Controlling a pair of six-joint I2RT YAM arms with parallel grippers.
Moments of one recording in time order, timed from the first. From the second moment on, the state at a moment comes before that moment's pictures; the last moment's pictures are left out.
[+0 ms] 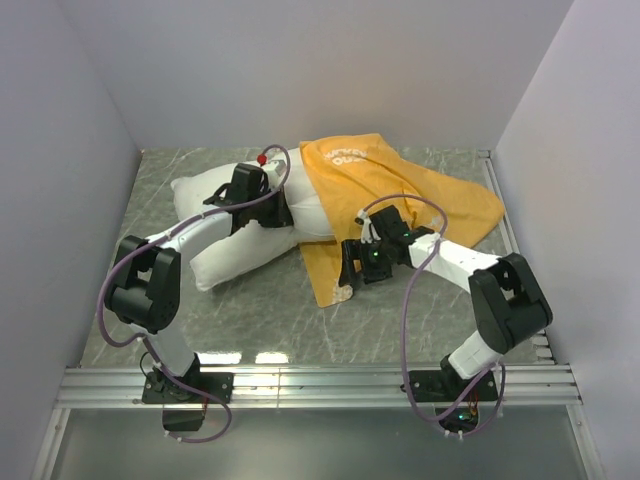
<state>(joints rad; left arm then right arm) -0.38 1.72 1.20 -0.19 0.36 -0.32 0.47 1.57 0.91 -0.44 -0.40 0.32</state>
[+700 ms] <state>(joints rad) -0.32 1.70 1.20 0.13 0.66 -0.80 0.84 1.55 1.32 -0.44 -0.63 0.22</state>
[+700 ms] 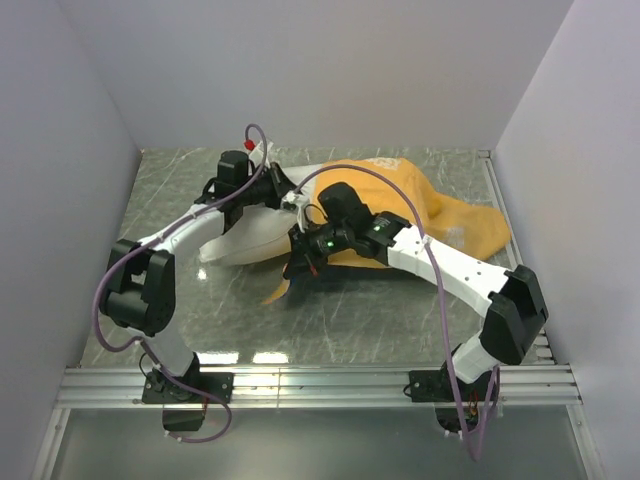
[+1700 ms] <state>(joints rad) -0.74 1.02 0.72 -0.27 0.40 0.29 0.53 1.89 1.87 -0.83 -0.14 0.10</state>
